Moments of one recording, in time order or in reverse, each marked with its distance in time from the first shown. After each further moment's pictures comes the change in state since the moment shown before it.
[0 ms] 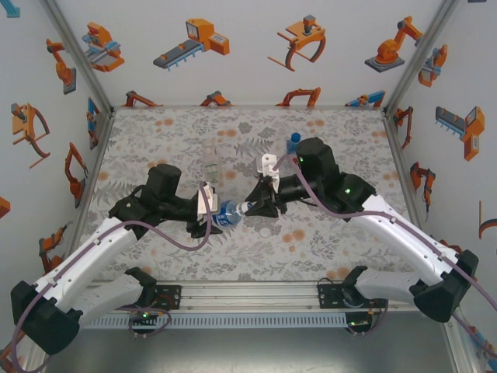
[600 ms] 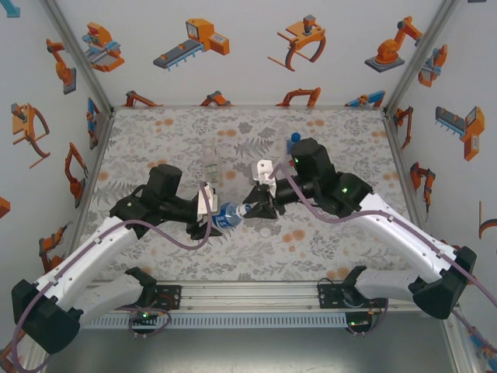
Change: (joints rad) left arm 0.000 0.010 0.000 -0.023 0.024 0.000; right arm 0.032 0.022 0.026 -0.052 0.007 -0.120
